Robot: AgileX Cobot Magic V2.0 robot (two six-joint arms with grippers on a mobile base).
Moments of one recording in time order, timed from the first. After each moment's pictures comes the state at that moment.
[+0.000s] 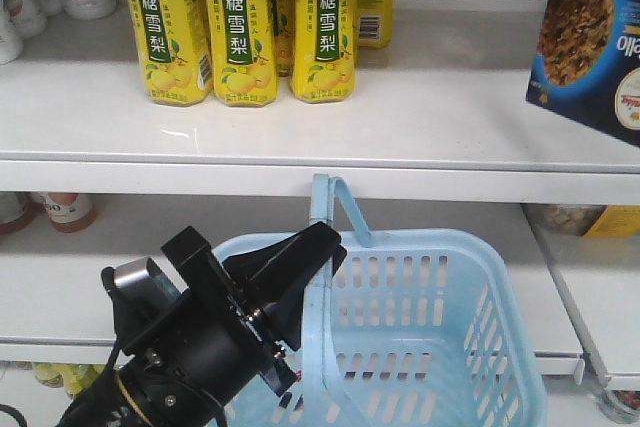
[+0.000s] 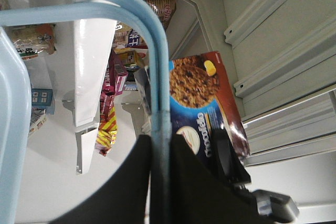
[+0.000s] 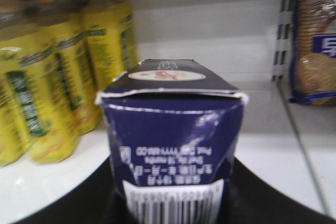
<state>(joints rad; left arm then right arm) -1.06 1.40 -0.45 -0.32 -1.10 -1.56 0.38 0.82 -1.02 -0.55 0.49 0.66</state>
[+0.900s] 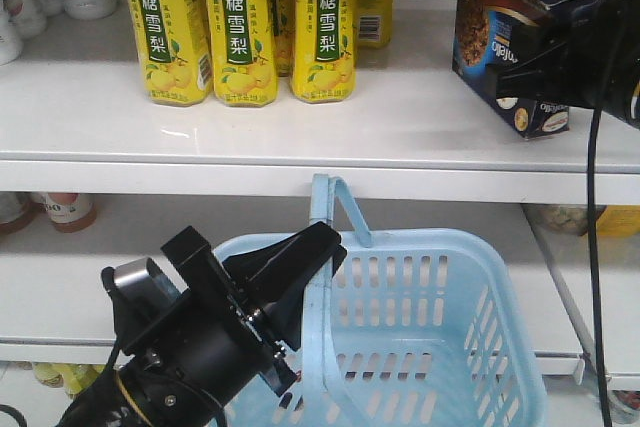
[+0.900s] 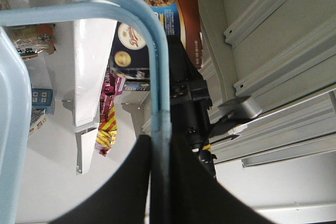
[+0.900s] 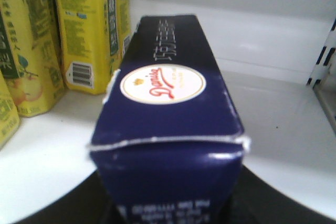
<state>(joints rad) -1.06 1.40 -0.45 -0.32 -1.10 -1.56 0.29 1.23 -1.02 -0.74 0.18 0.70</state>
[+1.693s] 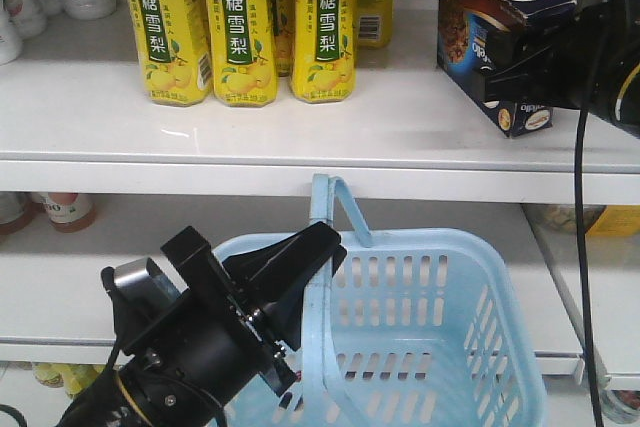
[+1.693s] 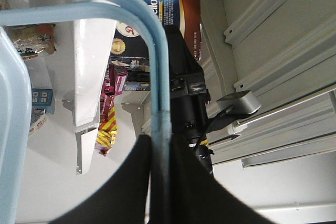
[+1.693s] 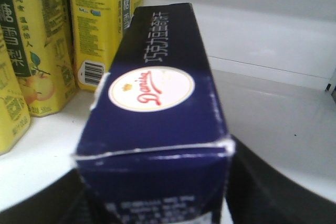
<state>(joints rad) -1.06 1.40 -0.45 -0.32 -1.10 -1.56 0.28 1.24 -1.02 -0.75 0.12 0.70</state>
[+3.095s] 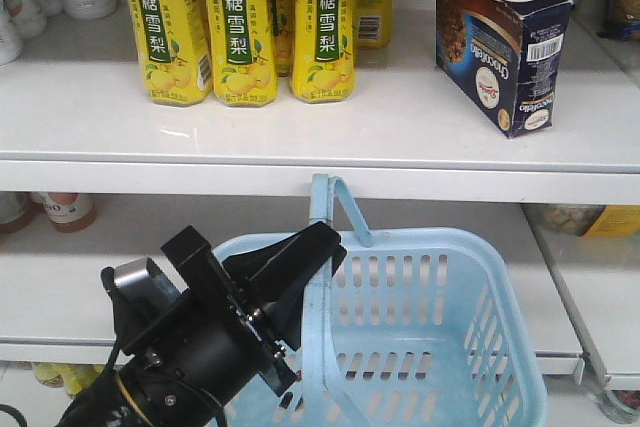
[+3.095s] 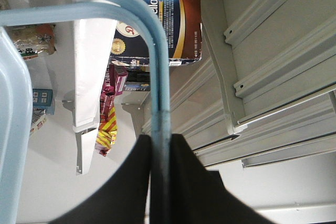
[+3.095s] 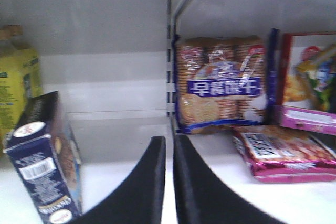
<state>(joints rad) -1.06 1.40 -0.45 -0.32 -1.10 -1.56 0.28 0.62 -1.02 -0.72 0.64 0.63</state>
